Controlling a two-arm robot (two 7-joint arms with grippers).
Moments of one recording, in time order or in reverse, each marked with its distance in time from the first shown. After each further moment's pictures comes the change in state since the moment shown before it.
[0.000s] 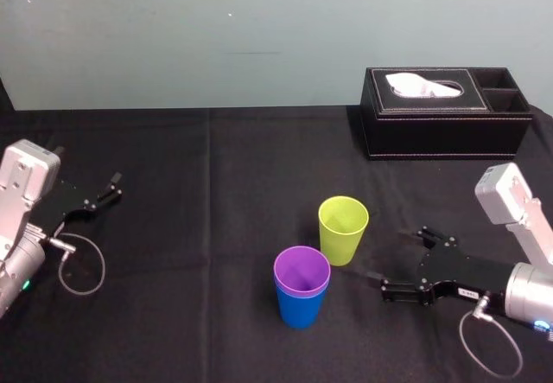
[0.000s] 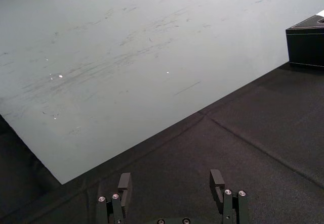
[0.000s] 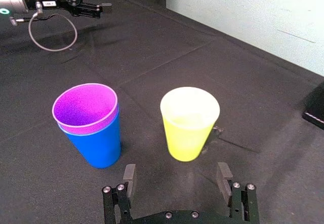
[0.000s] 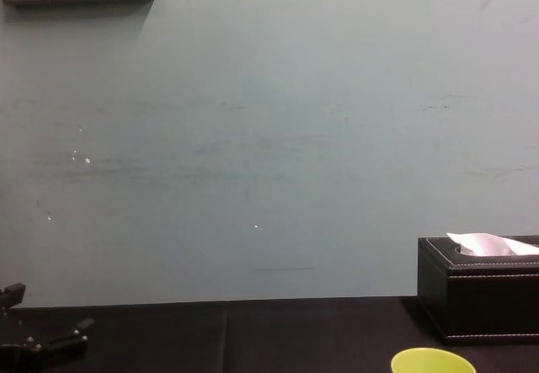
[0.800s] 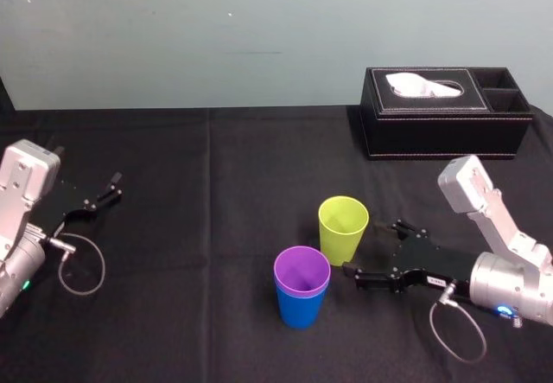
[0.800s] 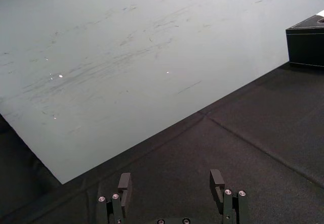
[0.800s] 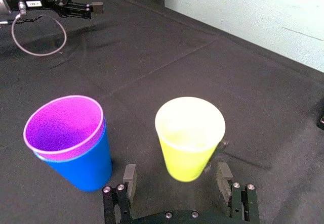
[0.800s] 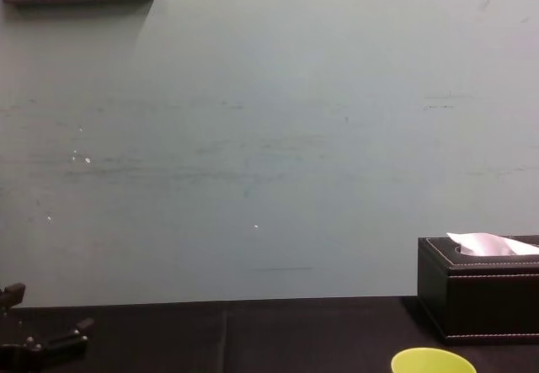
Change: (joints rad) left arm 0.000 0.000 0.000 0.000 0.000 0.000 0.000; right arm 0.102 -0.102 -0.062 0.101 -0.048 0.025 0.001
